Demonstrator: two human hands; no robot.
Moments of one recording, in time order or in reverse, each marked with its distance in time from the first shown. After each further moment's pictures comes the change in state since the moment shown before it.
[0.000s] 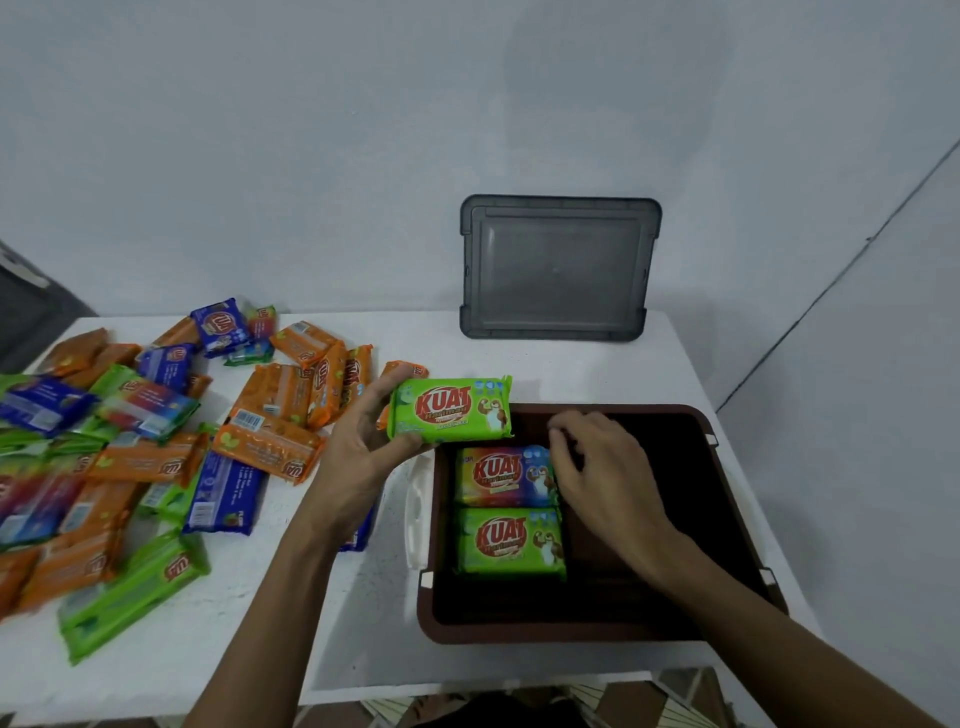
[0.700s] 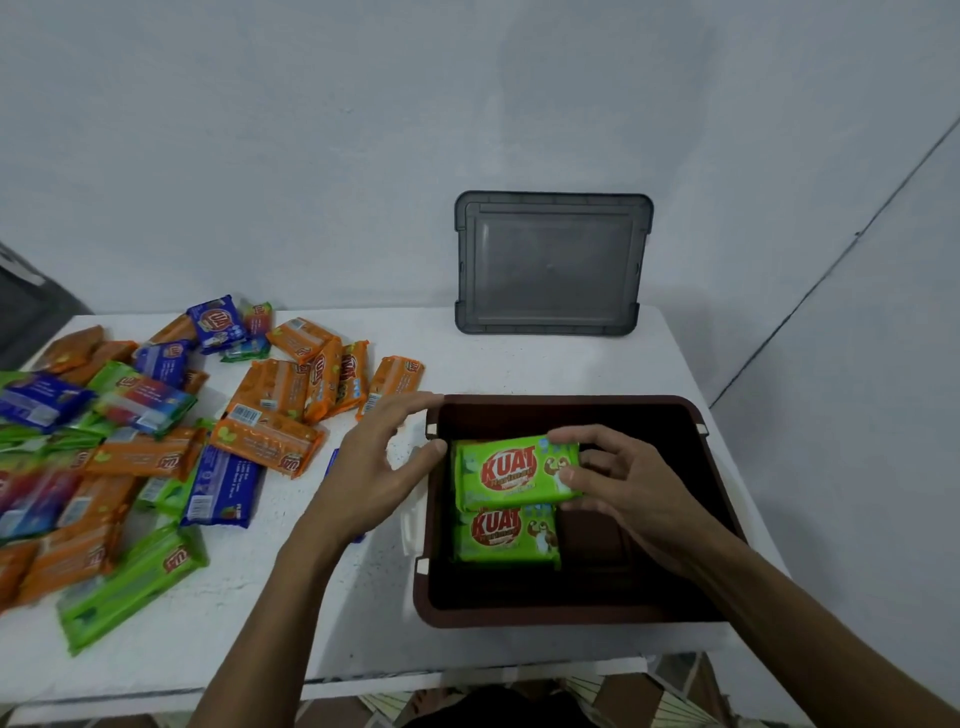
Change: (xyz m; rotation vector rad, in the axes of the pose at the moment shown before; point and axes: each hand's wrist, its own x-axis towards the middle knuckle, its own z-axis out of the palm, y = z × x) left_hand -0.007 -0.012 -0.001 0.705 -0.083 0.222; right_hand -0.025 0.008 -0.037 1.075 -0.385 0.442
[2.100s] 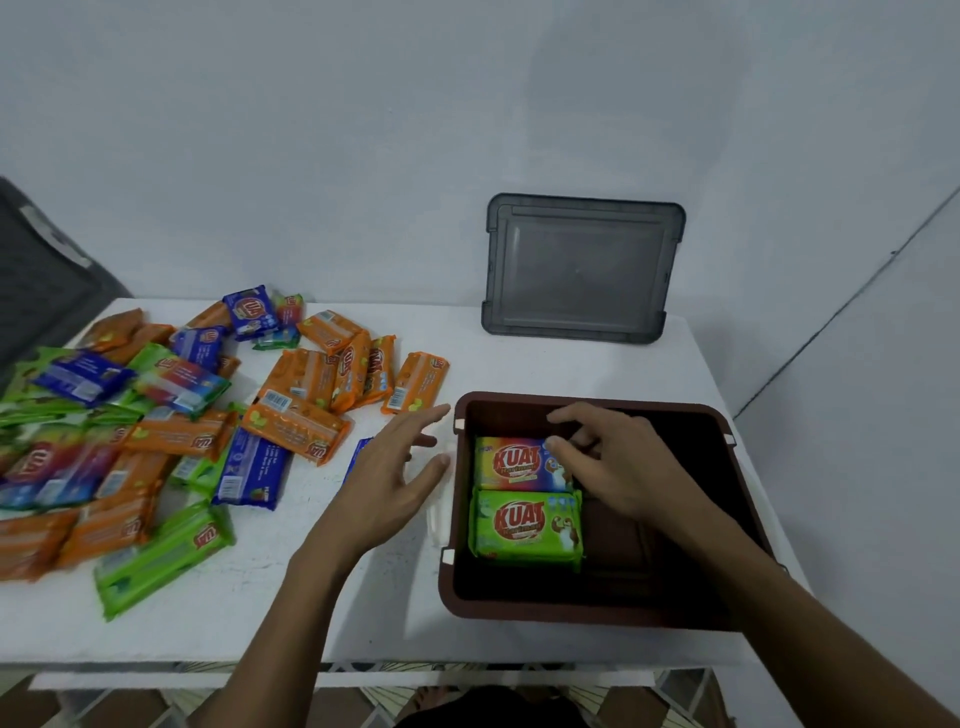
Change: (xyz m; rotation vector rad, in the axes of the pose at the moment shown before) left_hand -0.020 -0.016 0.000 0.082 -0.001 -0.072; right_hand 0.029 -0.021 0.023 -1.015 0.095 -0.232
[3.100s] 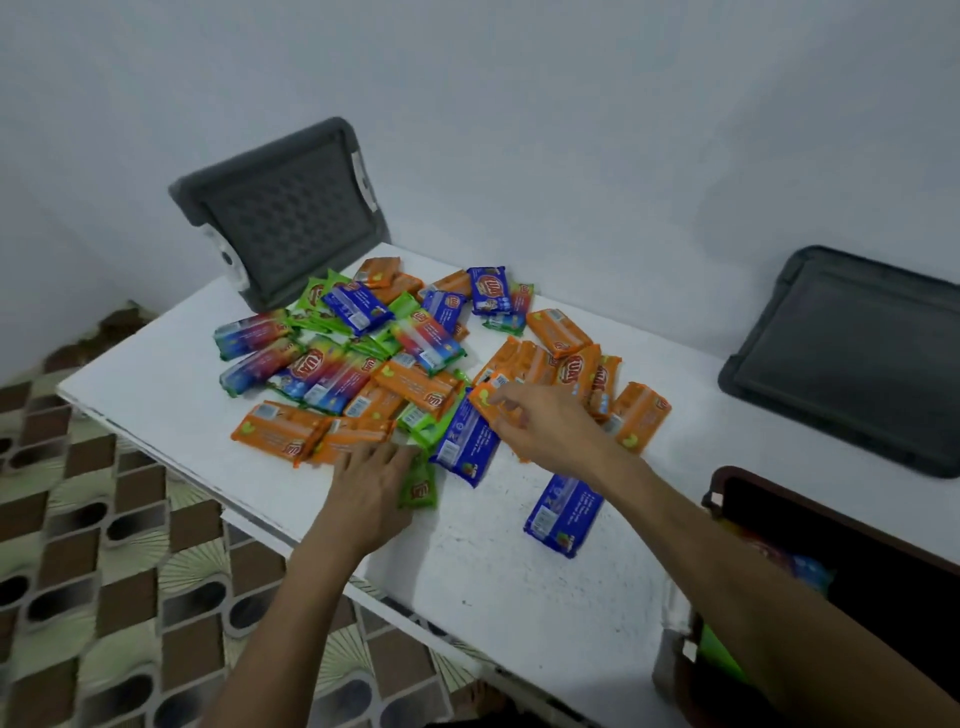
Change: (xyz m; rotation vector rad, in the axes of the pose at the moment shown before) left_hand -0.113 -0.143 -0.127 0.758 0.053 -0.498; right_hand 0.135 -0.193 0.174 -0.093 -0.394 -0.519
